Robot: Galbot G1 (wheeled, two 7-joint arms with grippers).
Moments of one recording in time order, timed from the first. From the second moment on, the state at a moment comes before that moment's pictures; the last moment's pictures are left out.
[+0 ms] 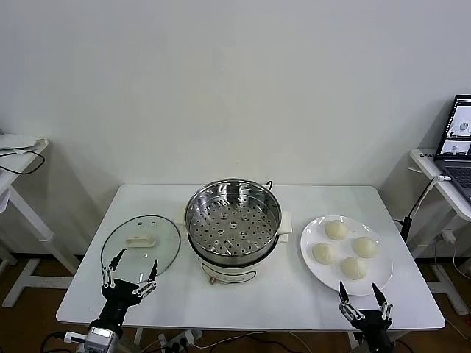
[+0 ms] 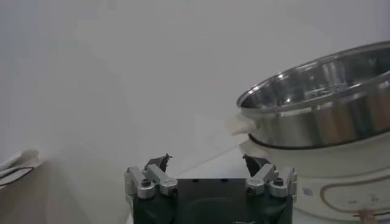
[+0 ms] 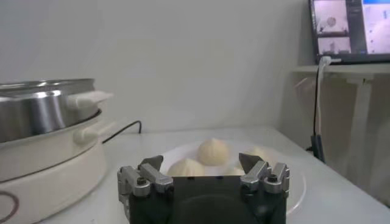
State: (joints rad) left arm 1.71 -1.29 -0.61 -2.14 0.13 0.01 0.02; right arm -1.71 1.09 0.60 1.92 0.47 0.23 0.21
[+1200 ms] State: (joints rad) left arm 1.73 -1.32 -0.61 -2.19 0.12 -0.01 -0.02; right arm -0.23 0.64 -0.38 1.07 0.46 -0.02 -0.79
